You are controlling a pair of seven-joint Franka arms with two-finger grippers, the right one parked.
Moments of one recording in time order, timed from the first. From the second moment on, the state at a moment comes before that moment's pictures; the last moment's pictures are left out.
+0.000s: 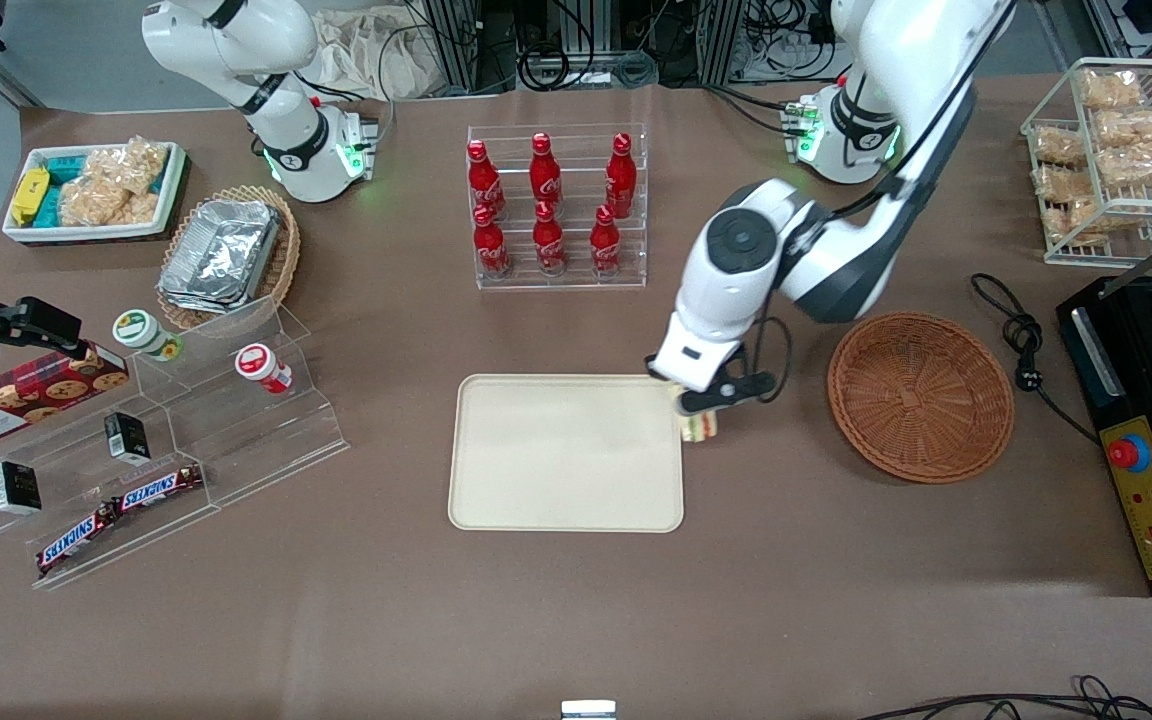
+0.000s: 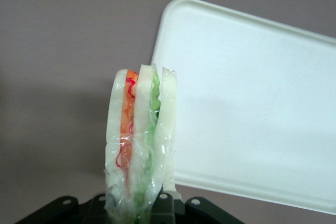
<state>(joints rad) -0.21 0.48 -0.47 -1.81 0.32 2.33 -1.02</state>
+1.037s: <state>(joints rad) -0.18 0.54 -0.47 -1.71 0.49 2.42 -1.10</state>
